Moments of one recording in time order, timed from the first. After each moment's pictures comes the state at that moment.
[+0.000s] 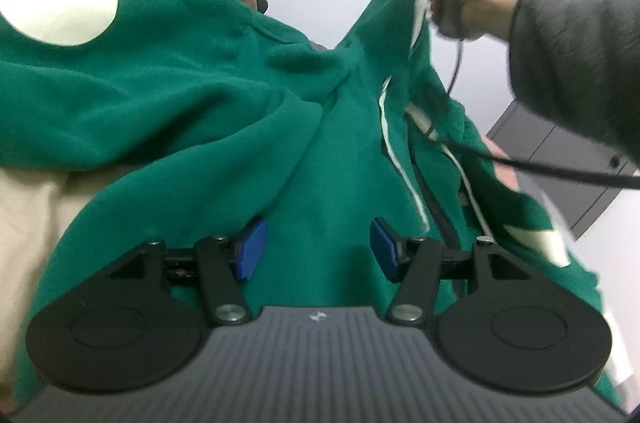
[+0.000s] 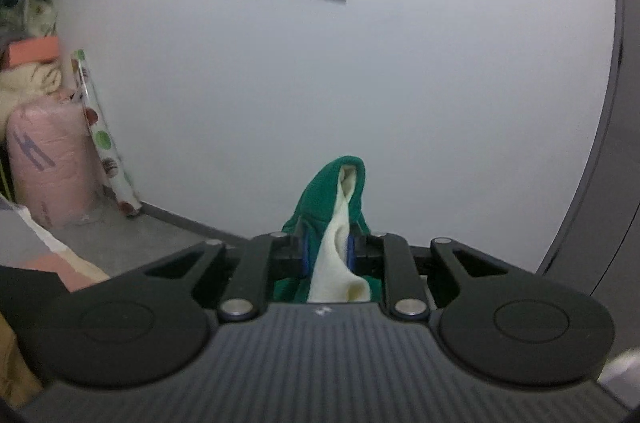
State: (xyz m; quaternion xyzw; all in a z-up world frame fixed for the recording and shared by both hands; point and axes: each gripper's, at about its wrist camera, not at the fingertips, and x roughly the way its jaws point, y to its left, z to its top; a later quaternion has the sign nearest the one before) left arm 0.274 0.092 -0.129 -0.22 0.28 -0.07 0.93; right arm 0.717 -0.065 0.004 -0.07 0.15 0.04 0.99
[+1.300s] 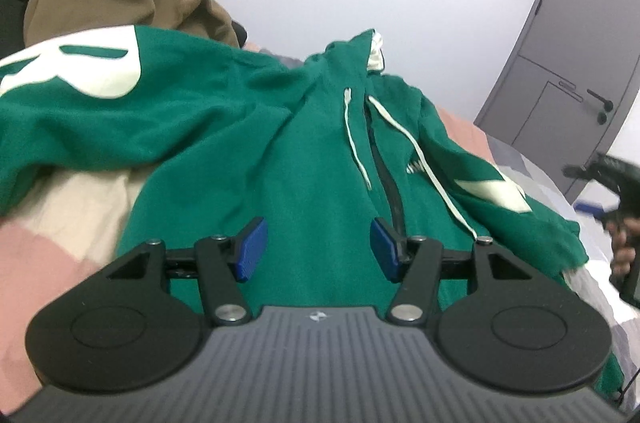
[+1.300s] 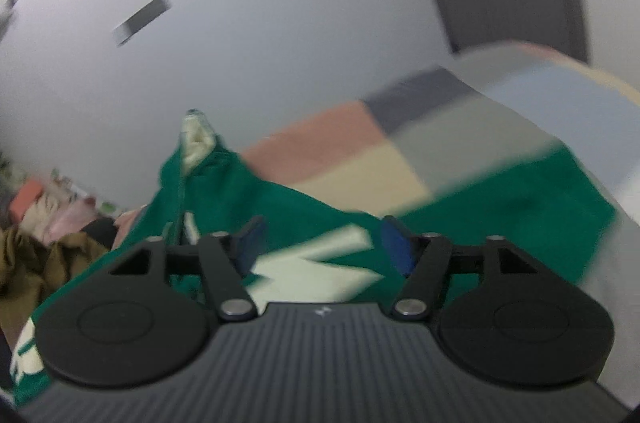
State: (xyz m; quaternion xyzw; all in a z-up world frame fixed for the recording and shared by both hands) left arm 0.167 0.075 -0.070 -0.16 0.28 -0.07 0.95; right arm 0.311 -0.382 -0.104 0.26 0.23 -0.04 0.94
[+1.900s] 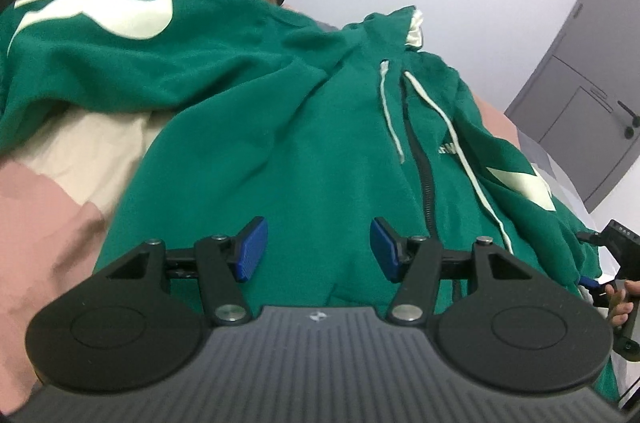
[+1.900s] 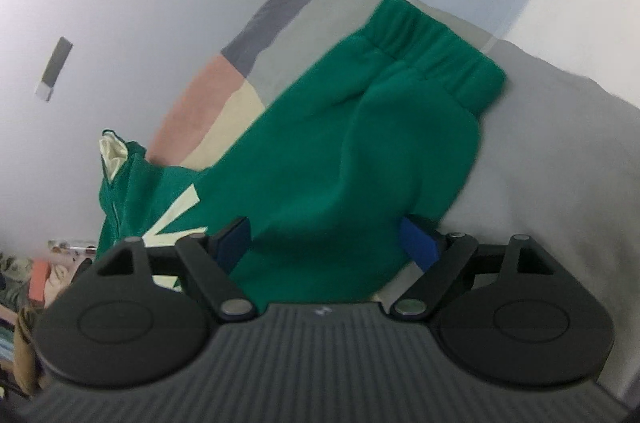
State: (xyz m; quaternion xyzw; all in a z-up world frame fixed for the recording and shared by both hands) left arm 0.181 0.081 -0.096 -0.20 0.33 -0.03 0.92; right arm 0.311 -0.469 -0.198 0.42 0.30 -0.08 0.85
